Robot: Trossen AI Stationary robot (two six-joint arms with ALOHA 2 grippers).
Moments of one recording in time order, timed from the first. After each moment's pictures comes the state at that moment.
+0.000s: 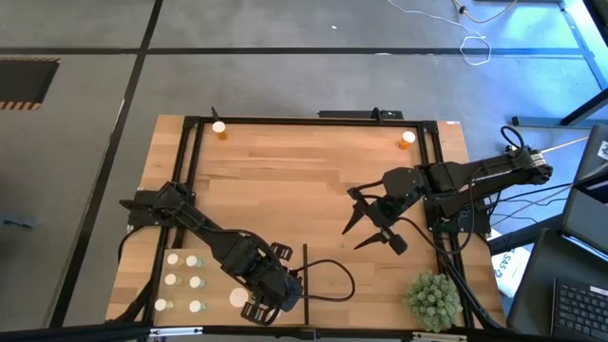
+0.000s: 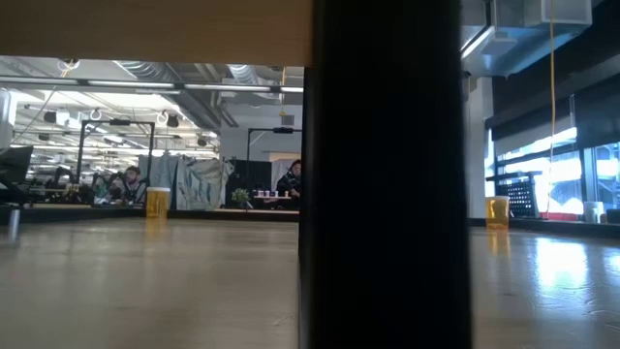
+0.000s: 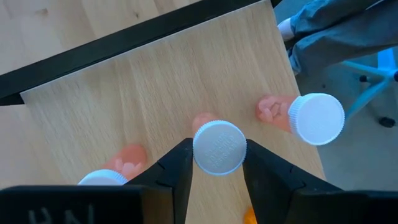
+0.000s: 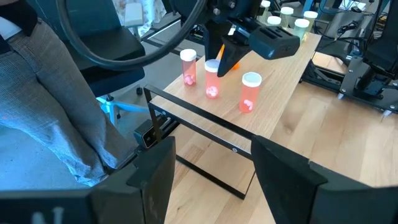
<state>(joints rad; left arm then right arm) -0.58 2.03 2.16 -1.28 -0.01 -0.28 0.24 1.22 1.12 -0.36 -0.39 -0.16</state>
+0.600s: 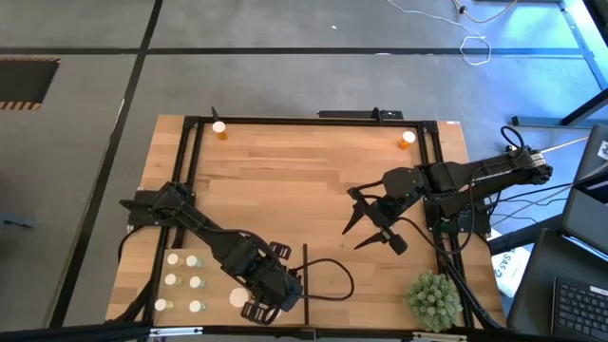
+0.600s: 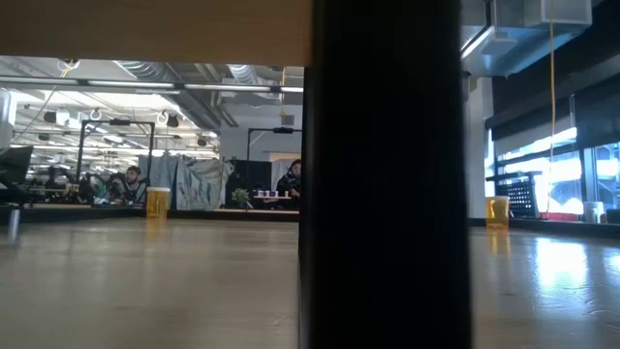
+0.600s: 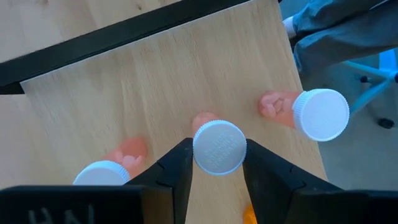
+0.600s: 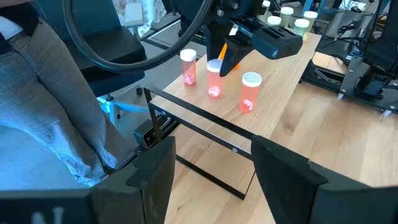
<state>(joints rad) -0.58 2.03 2.16 -1.29 -0.01 -0.30 0.24 1.22 1.12 -0.36 -0.39 -0.16</state>
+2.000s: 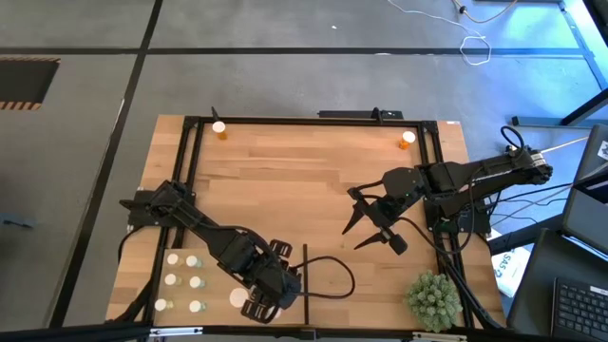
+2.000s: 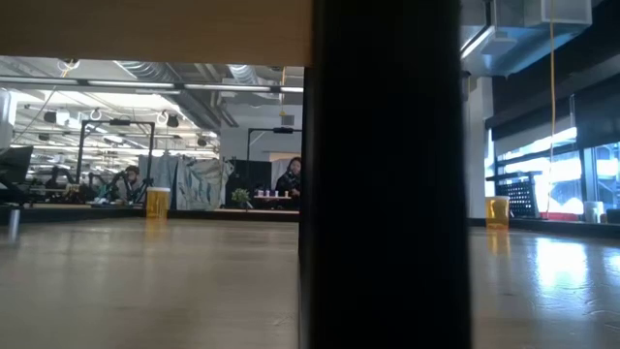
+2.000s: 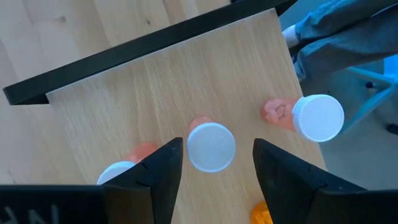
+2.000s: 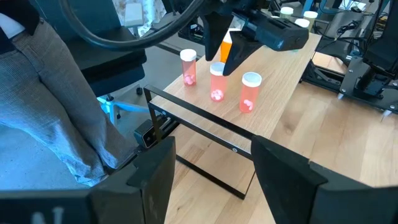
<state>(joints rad) -0.57 2.01 2.16 -1.28 -0.05 -0.28 0.24 1.22 1.12 -0.36 -0.39 -0.16</state>
